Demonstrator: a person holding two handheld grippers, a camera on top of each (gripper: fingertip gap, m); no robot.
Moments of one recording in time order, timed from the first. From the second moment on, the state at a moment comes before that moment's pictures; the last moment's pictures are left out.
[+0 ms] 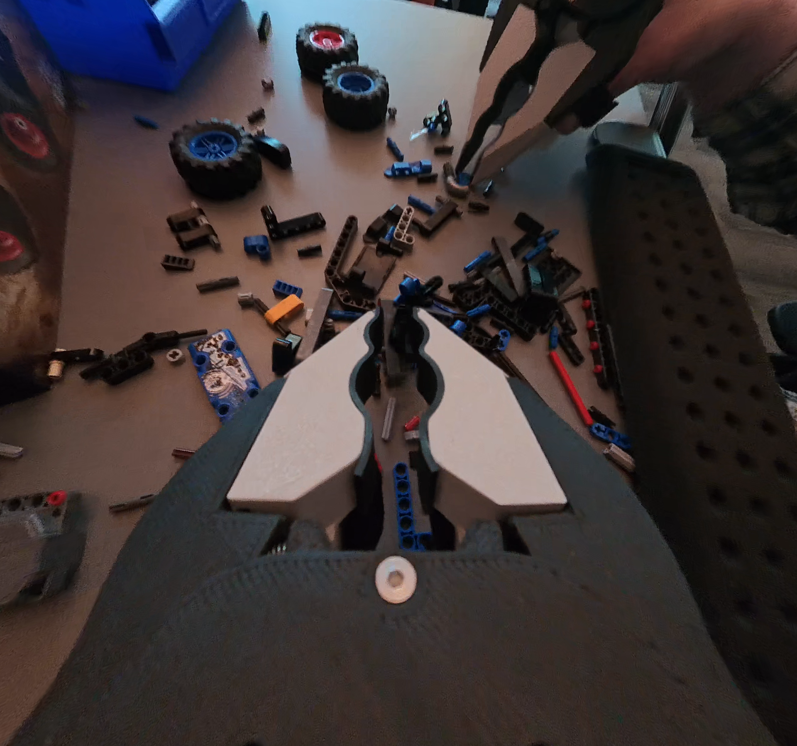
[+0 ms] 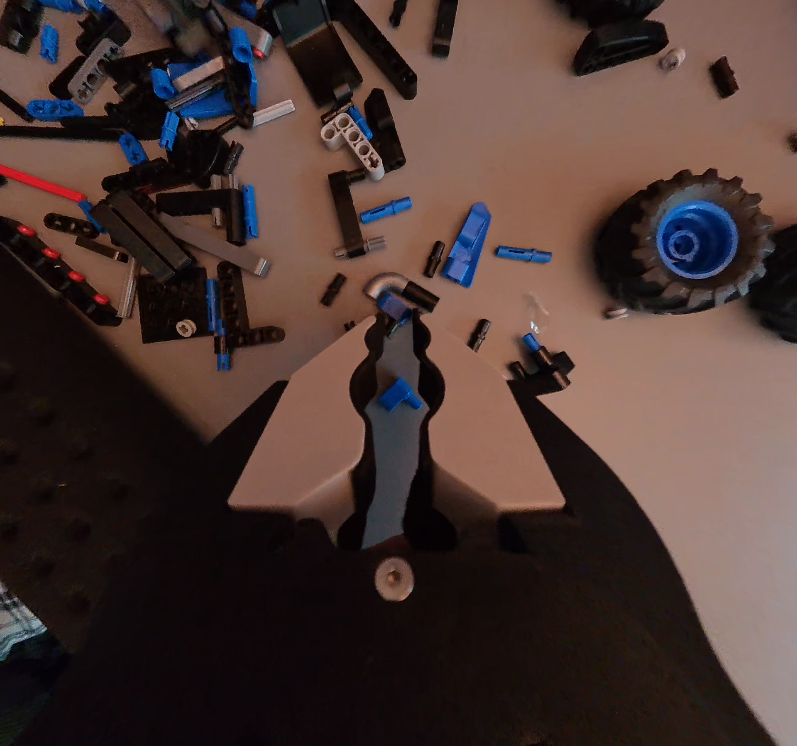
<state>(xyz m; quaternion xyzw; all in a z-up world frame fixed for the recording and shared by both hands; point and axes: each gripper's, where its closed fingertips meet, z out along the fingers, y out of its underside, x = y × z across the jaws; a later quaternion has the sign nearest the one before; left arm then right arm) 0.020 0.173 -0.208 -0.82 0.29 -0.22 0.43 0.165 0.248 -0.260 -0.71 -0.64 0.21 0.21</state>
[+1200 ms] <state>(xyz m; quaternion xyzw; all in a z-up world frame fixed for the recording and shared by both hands) 0.068 0.157 -0.126 -0.69 0.23 -0.42 0.53 0.057 0.160 -0.136 -0.44 -0.68 0.23 0.54</state>
